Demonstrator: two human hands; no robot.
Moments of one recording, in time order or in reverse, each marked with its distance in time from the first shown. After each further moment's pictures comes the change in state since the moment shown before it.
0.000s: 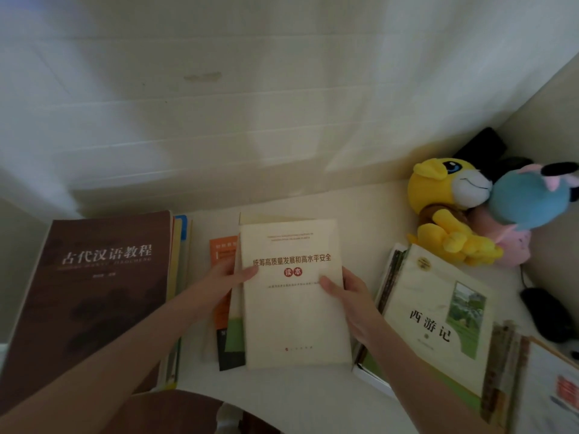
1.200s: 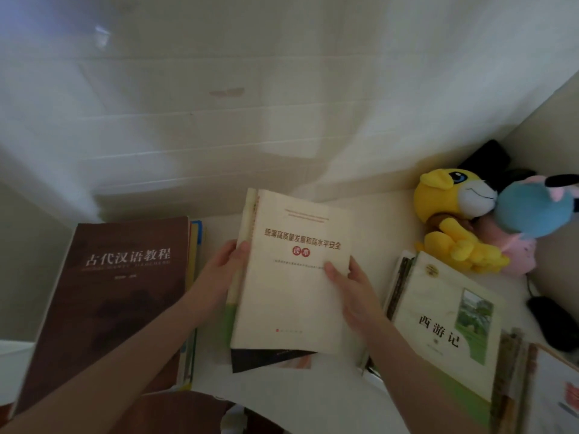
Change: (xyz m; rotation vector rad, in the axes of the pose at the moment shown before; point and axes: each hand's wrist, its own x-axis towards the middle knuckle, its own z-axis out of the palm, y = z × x) left_hand -0.034 0.024 -0.005 -0.081 0.166 0.309; right_hand -0.008 -0.026 0.039 0.205 0.030 -0.105
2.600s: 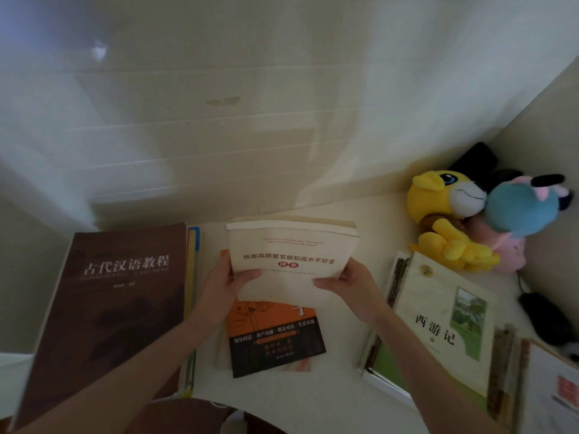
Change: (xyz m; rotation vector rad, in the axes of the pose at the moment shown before) left_hand 0.008 -0.028 -0.001 0.200 0.051 0.152; right_hand 0.005 -0.015 -0.010 -0.697 -0.121 -0.224
